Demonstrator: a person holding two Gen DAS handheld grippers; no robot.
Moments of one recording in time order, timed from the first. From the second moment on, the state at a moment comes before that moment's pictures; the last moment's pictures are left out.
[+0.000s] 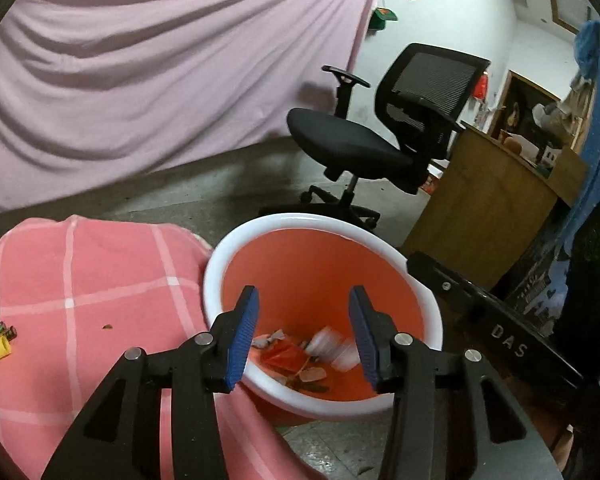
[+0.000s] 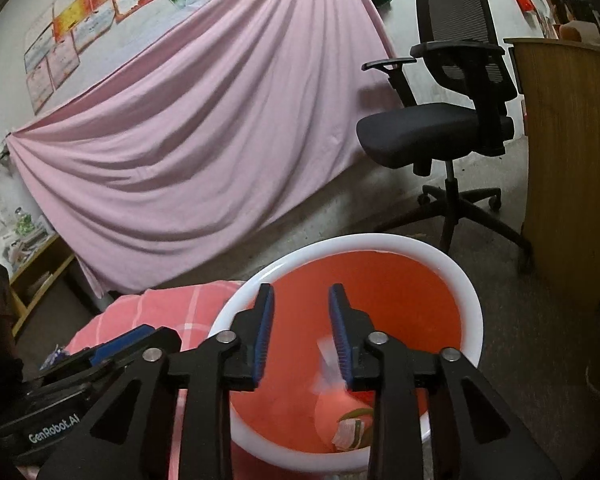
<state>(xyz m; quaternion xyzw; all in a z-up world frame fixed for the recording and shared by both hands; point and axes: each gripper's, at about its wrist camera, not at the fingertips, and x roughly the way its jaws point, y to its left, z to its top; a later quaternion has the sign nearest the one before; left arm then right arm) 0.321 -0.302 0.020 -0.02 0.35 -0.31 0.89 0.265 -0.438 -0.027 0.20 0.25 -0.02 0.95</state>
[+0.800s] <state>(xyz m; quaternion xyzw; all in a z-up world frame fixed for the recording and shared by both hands) 0.253 -0.144 0.073 -0.04 0.21 -0.15 0.96 0.246 -0.342 0.021 0.13 0.11 0.05 0.98</state>
